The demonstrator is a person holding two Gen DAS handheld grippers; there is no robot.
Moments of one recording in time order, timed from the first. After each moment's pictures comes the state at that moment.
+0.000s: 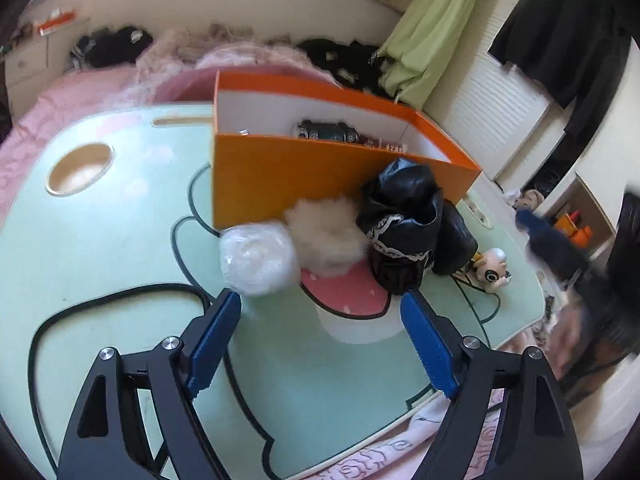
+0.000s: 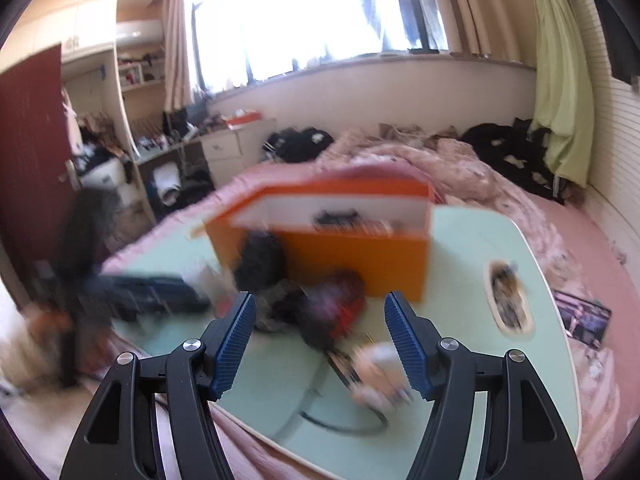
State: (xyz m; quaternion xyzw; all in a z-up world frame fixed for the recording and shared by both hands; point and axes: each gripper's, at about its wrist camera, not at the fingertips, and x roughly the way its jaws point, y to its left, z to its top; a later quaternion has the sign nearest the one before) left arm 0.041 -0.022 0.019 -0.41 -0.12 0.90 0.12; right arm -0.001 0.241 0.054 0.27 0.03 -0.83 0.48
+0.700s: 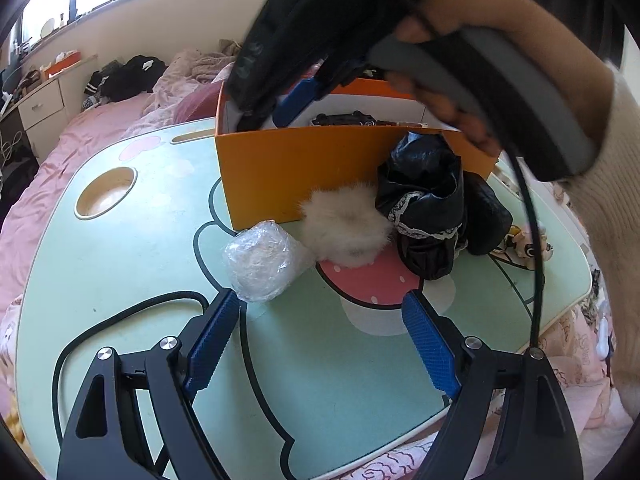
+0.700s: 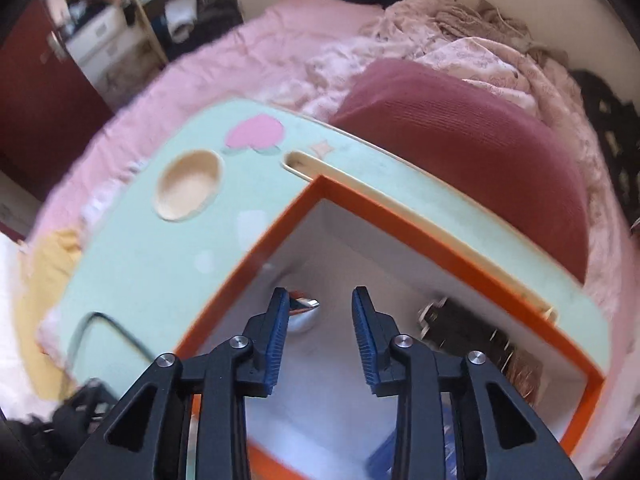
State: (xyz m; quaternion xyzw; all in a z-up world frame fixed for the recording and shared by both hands) left arm 0.046 -0.003 0.014 -0.41 -0.04 0.91 0.07; right arm -0.093 -0.042 0.039 0.48 0.28 -0.68 0.48
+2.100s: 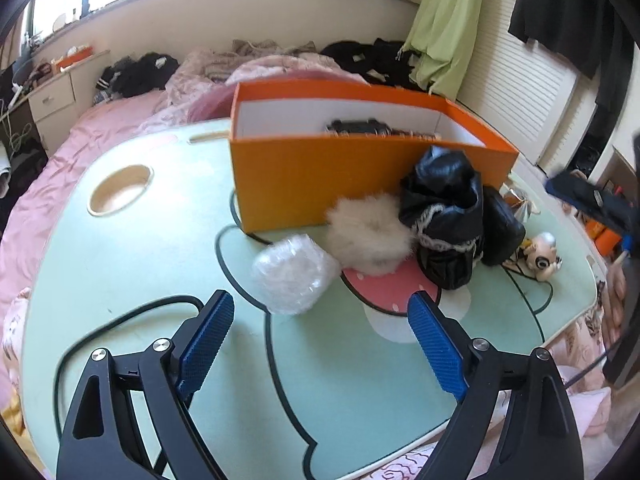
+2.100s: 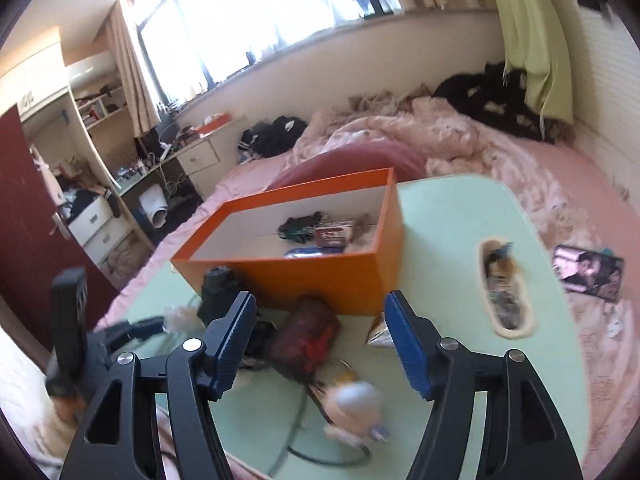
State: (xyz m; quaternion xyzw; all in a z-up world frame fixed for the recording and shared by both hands) left arm 0.042 -0.009 0.022 -0.40 -0.04 0.91 0.04; right arm -0.049 0.258 0.043 0.33 -0.03 -0.84 0.44
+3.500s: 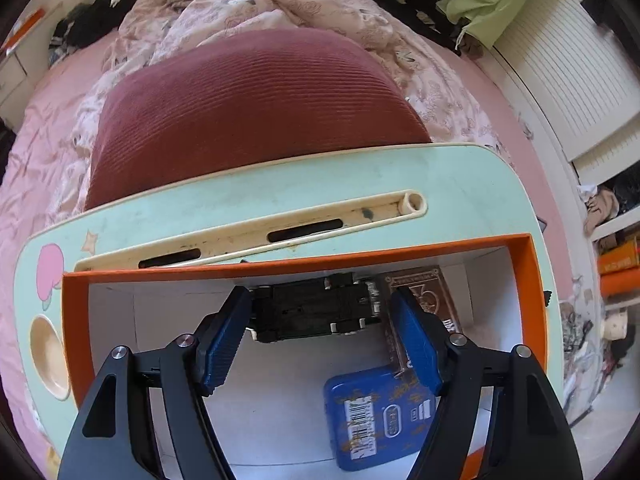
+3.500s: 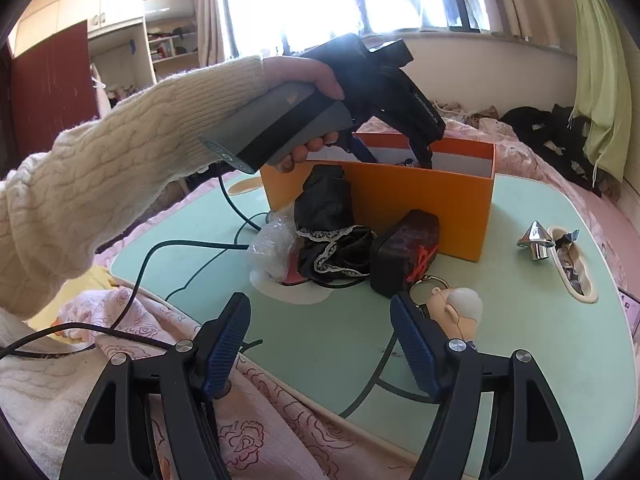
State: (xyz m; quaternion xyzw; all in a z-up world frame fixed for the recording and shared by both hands) left arm -0.198 0.041 0.034 -0.60 -0.07 0.80 0.04; right arm 0.031 0.224 0.002 0.29 0.06 -0.80 0.52
